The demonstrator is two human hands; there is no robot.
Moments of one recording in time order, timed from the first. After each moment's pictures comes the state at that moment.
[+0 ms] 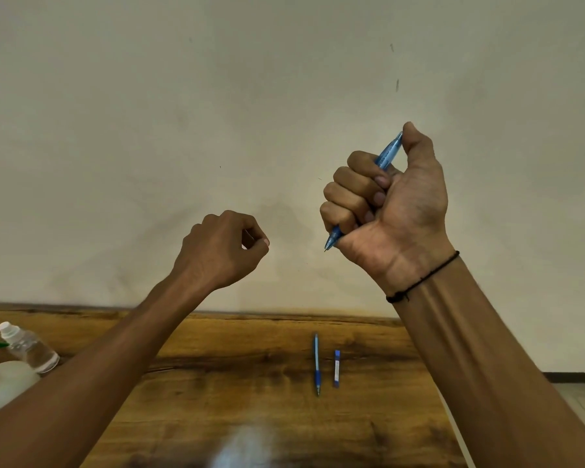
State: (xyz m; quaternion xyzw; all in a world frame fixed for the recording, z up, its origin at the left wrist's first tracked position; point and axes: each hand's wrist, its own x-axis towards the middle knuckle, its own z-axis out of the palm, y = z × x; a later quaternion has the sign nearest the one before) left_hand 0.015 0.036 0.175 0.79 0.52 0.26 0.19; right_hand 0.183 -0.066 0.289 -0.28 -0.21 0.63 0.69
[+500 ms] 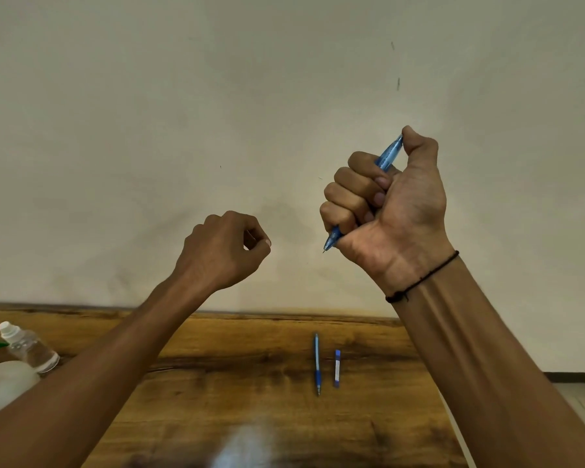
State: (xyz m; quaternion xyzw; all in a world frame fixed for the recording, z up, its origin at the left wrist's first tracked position) left_hand 0.016 0.035 0.176 0.80 0.52 0.25 0.18; right_hand 0.181 -0.066 0.288 -0.29 -0.20 0.63 0.69
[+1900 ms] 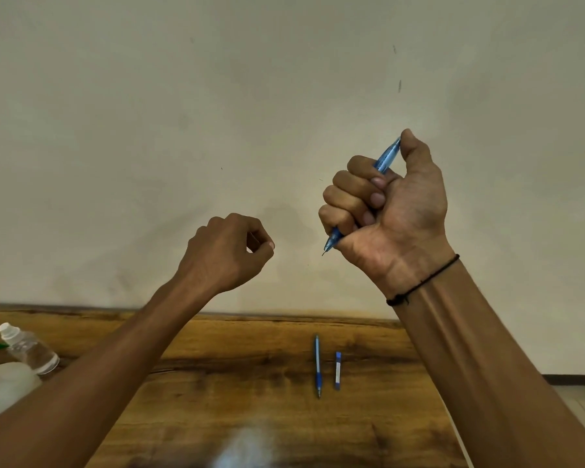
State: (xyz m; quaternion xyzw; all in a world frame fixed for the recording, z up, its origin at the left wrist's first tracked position) left_hand 0.017 0.034 0.174 0.80 0.51 0.26 0.19; right_hand 0.185 -0.062 0.282 -0.29 -0.21 0.62 0.70
